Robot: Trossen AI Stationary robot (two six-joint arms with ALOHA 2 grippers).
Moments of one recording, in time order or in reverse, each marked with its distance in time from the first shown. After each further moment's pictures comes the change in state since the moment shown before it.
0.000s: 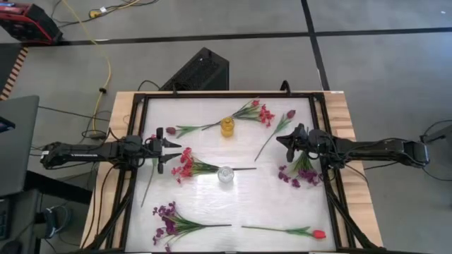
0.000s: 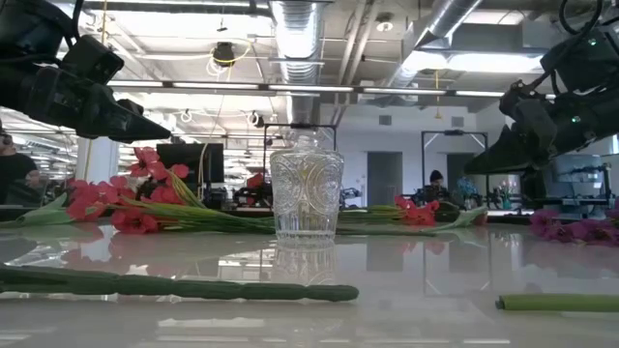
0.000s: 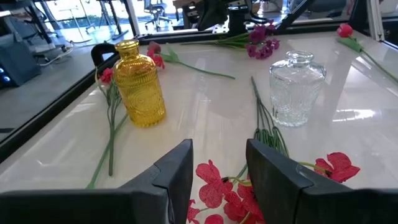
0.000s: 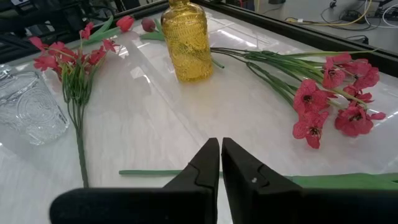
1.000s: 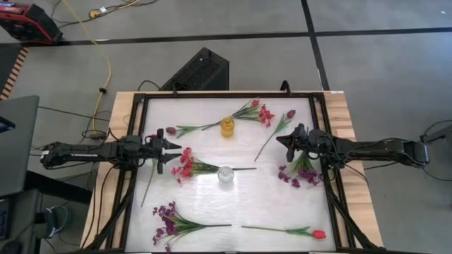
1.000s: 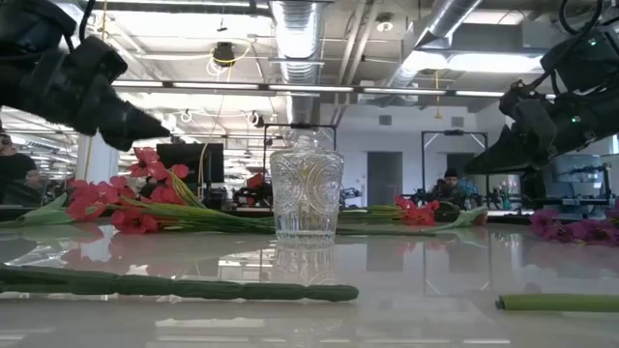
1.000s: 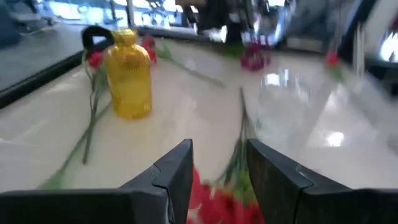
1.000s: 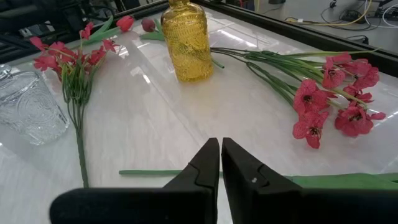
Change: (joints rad) left arm 0.000 0.000 0.000 0.043 0.016 -0.217; right arm 0.000 0.000 0.000 0.000 0.000 0.000
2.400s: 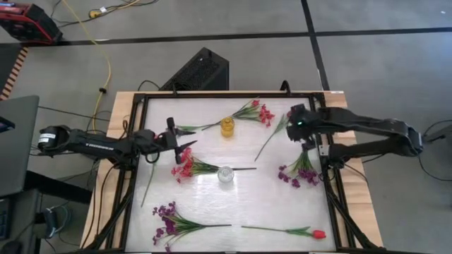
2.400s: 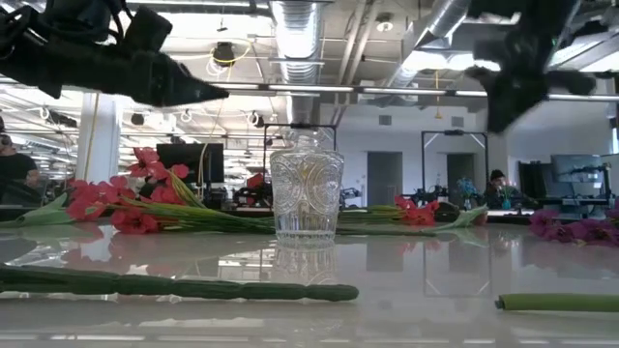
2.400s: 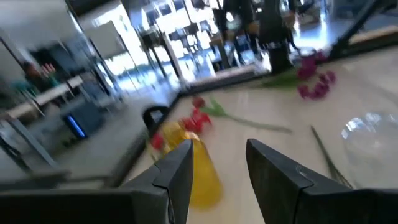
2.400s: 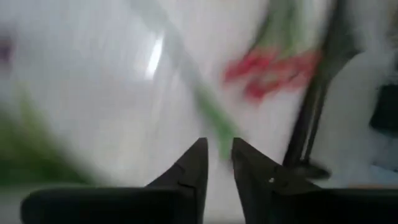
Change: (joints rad) left arm 0.024 0.696 0.175 0.683 -0.137 0.478; right arm -0.046 0.458 0.879 -1.252 0.124 -0.968
